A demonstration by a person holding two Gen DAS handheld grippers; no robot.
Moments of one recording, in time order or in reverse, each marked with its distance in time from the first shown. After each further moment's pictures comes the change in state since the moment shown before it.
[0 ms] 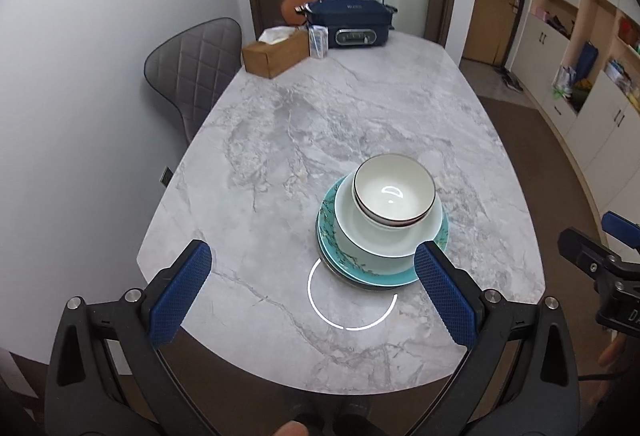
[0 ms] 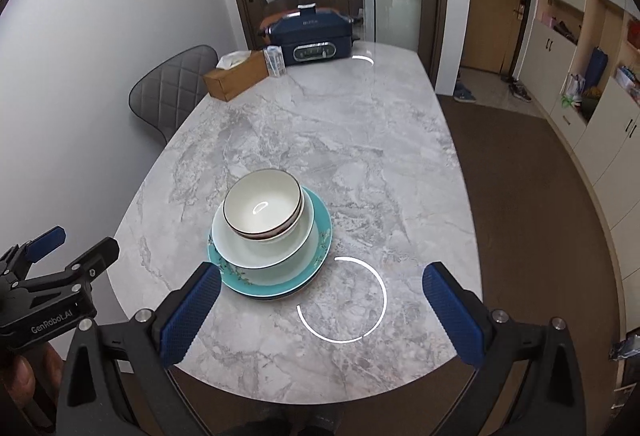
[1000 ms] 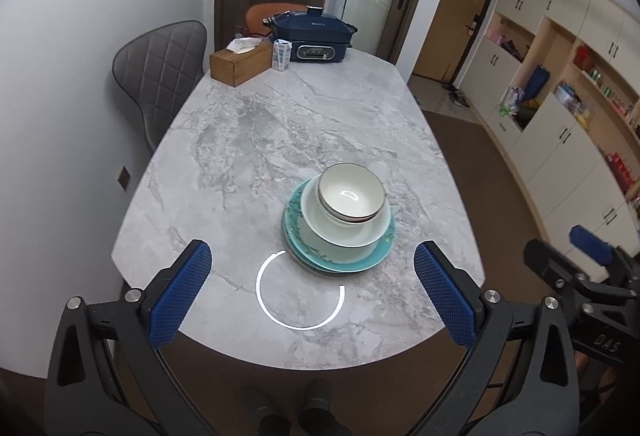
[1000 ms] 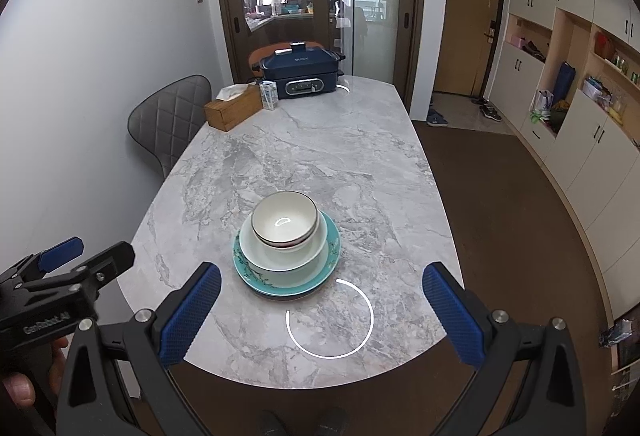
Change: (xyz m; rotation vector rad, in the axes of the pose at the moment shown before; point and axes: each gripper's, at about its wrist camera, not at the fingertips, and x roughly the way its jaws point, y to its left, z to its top) left arm -0.072 0.060 0.004 -0.012 -0.016 -0.214; right arm -0.078 0.062 -0.018 0.034 -0.108 -0.081
